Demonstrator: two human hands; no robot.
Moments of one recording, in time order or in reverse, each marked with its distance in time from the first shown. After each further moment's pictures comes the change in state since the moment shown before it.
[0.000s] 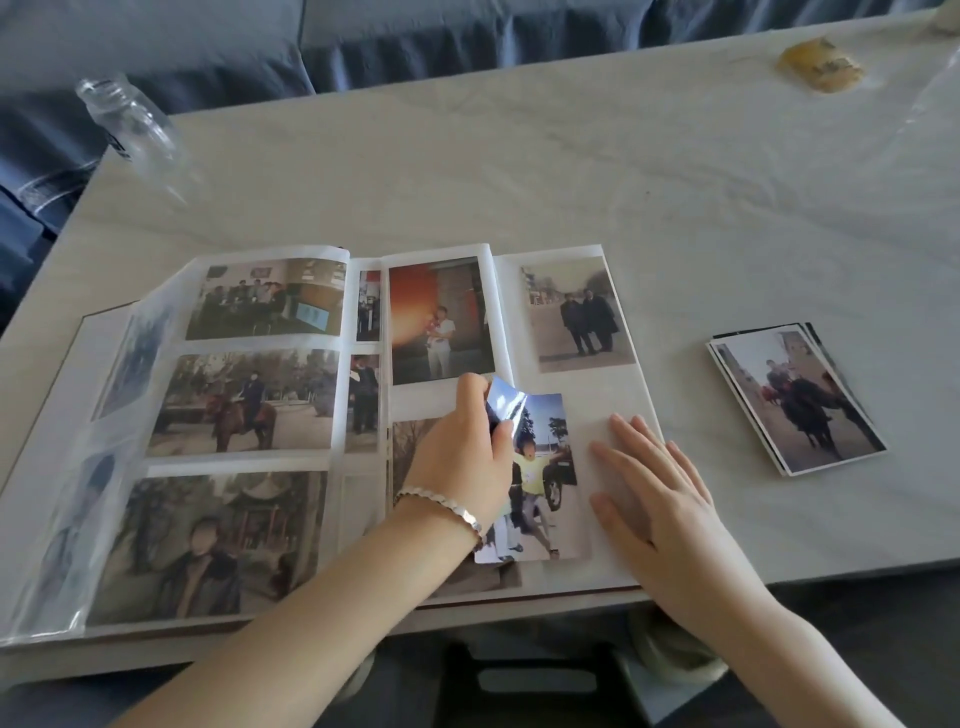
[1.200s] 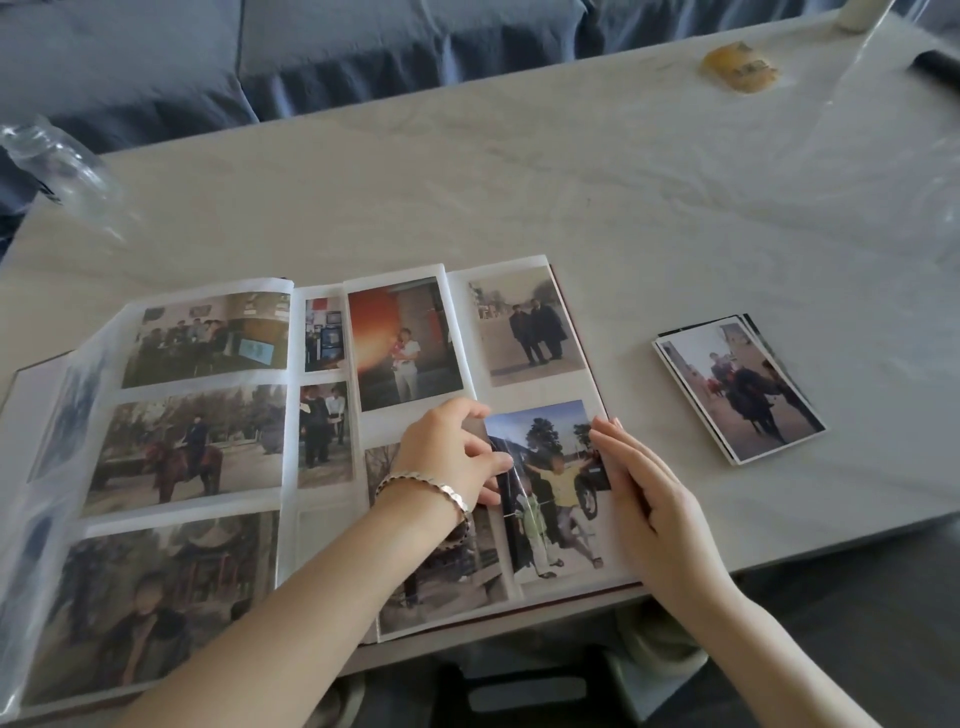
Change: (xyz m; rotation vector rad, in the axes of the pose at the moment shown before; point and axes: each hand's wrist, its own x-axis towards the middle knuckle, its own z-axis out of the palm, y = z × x) left_hand 0.017 0.019 0.004 -0.367 -0.214 -0.209; right_hand 0.000 0.027 0.011 0.504 0.280 0.022
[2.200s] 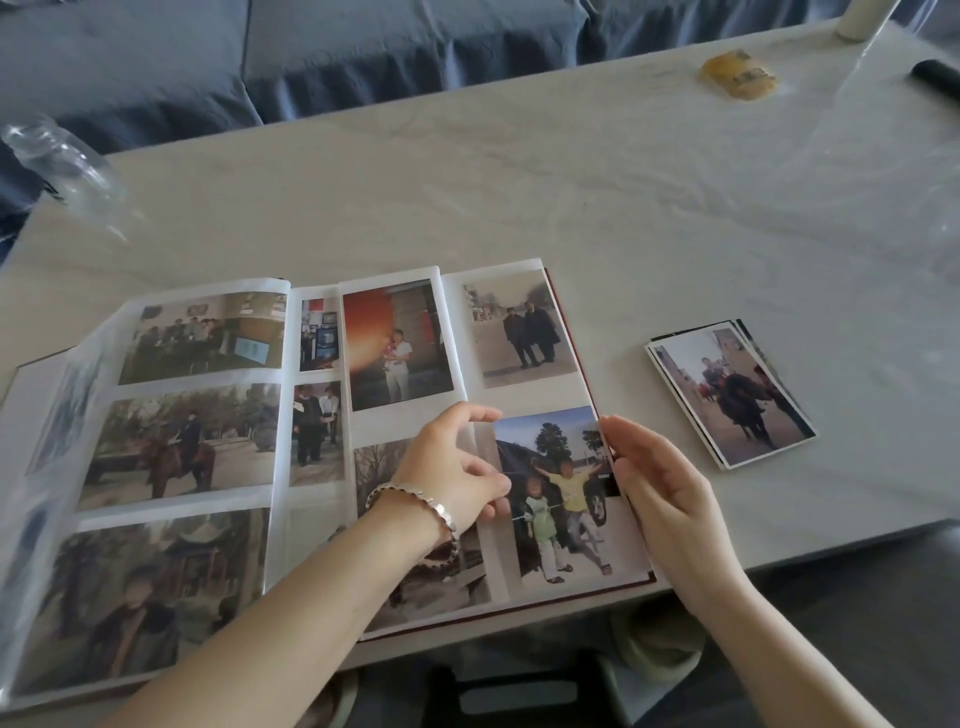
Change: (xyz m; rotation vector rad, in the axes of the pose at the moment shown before) left_hand -0.013 0.002 0.005 -0.017 -0.083 0.006; right_hand 0.006 -0.013 -0.018 0.451 0.046 0.322
